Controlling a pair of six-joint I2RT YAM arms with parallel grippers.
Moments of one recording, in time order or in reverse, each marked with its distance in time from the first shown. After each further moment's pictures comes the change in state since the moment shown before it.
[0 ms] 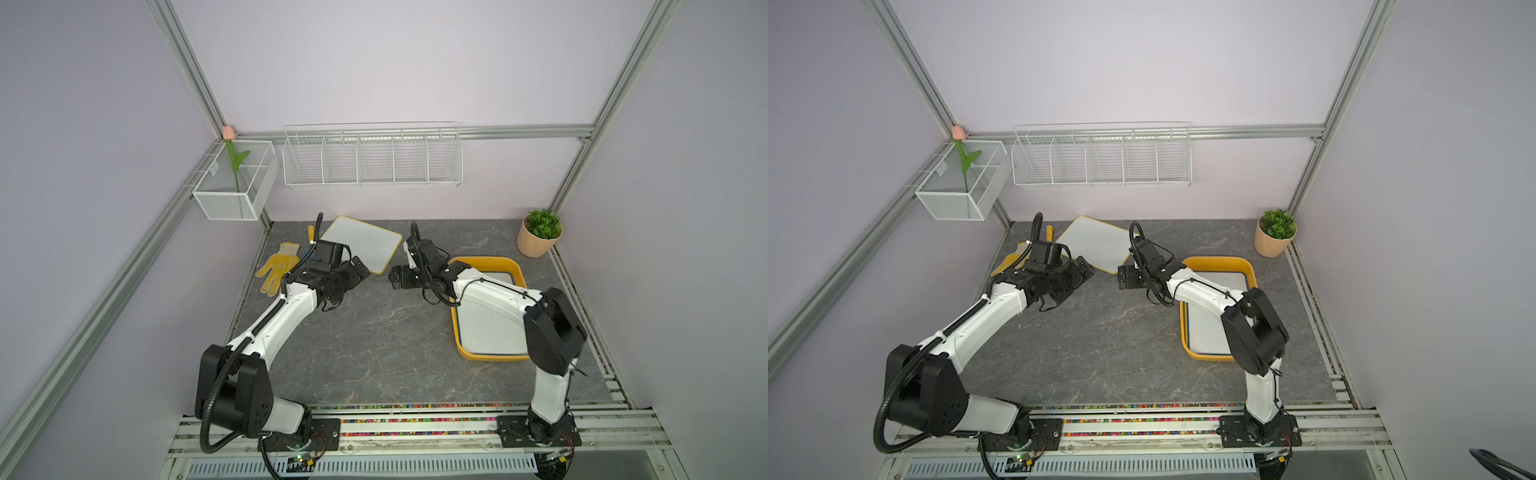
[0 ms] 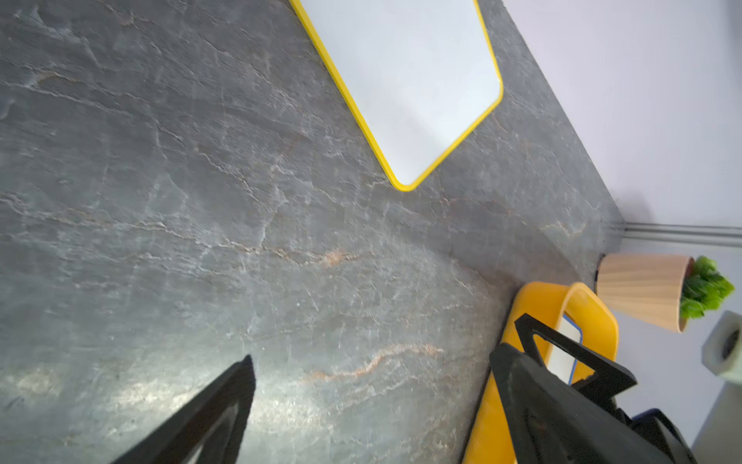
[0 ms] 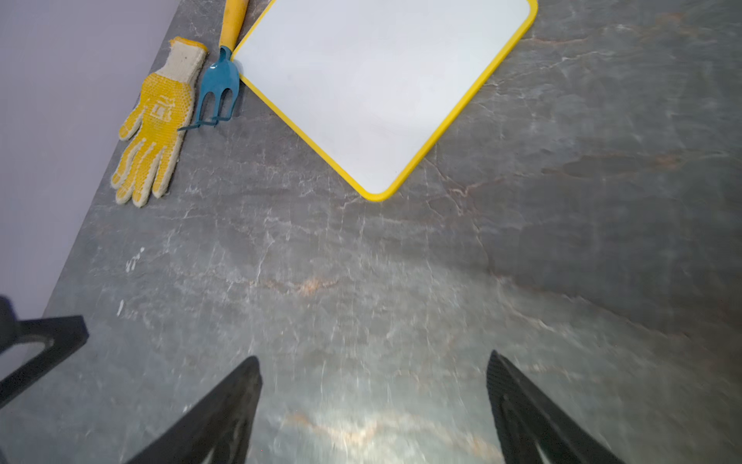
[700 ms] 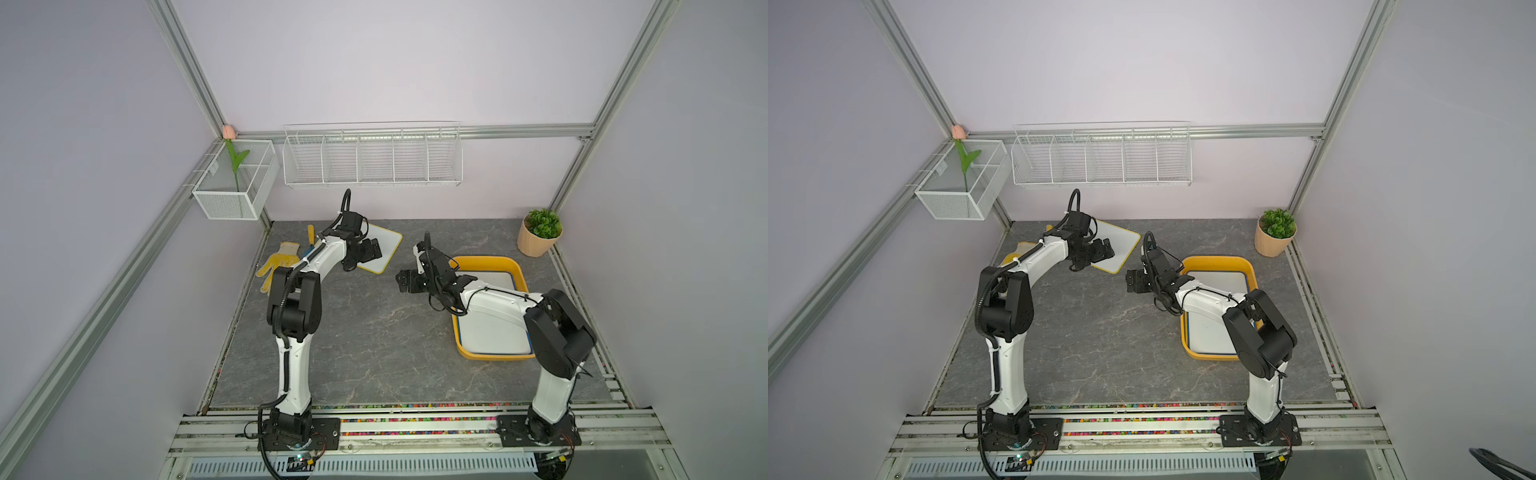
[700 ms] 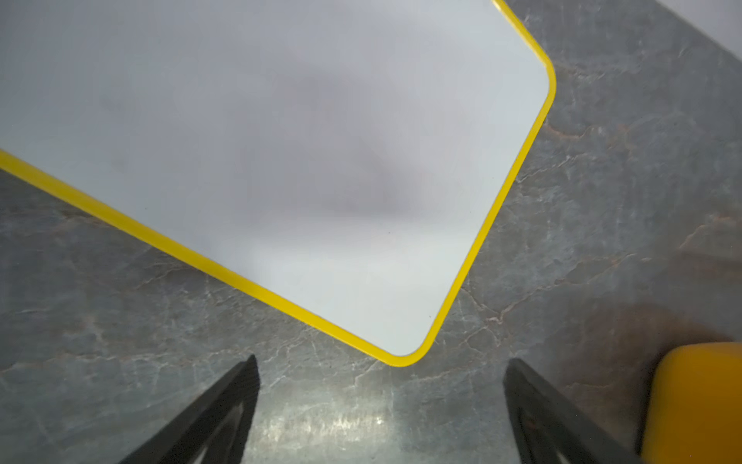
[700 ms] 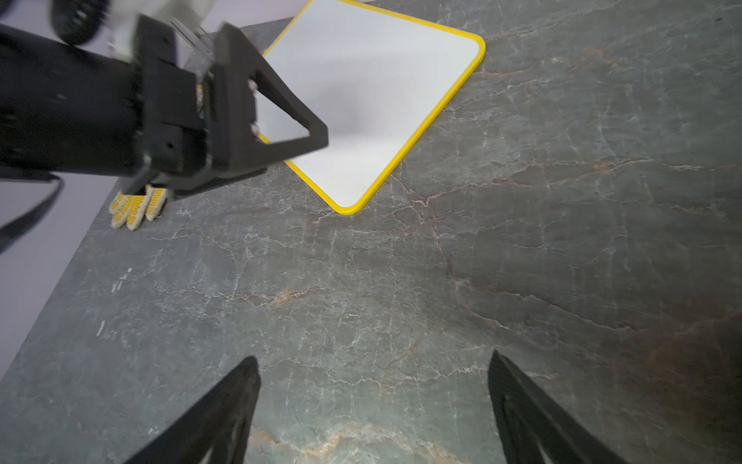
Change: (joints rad) left arm 0.001 0.667 0.631 -0.117 0.023 0.464; right arm -0.031 -0.191 -0.346 0.286 0.031 -0.011
